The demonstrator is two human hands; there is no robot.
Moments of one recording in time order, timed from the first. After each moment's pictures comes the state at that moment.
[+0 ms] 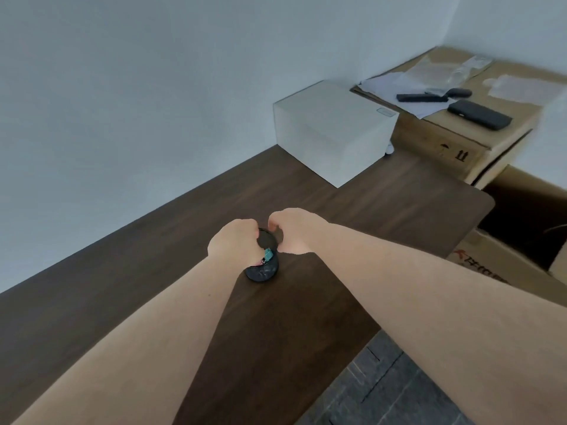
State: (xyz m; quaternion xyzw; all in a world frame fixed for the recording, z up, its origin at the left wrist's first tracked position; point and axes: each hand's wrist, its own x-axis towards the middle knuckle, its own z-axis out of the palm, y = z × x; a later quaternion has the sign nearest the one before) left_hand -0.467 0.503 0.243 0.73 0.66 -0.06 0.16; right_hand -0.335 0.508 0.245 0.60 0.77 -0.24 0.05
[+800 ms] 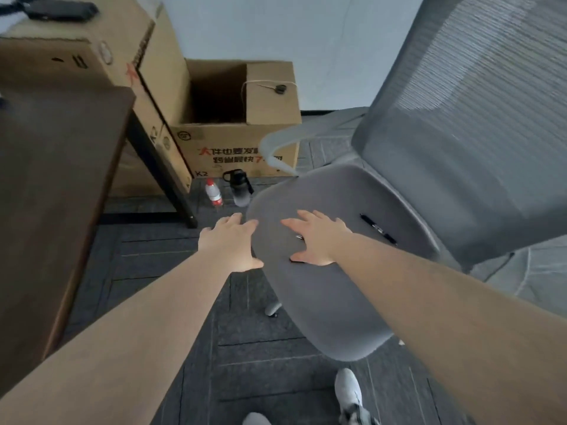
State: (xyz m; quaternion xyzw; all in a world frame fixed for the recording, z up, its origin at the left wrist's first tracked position) left_hand -0.135 0.166 0.131 0.95 0.15 -0.28 0.06; right_hand -0.045 0.007 0.119 0.88 0.36 -0.32 0.04
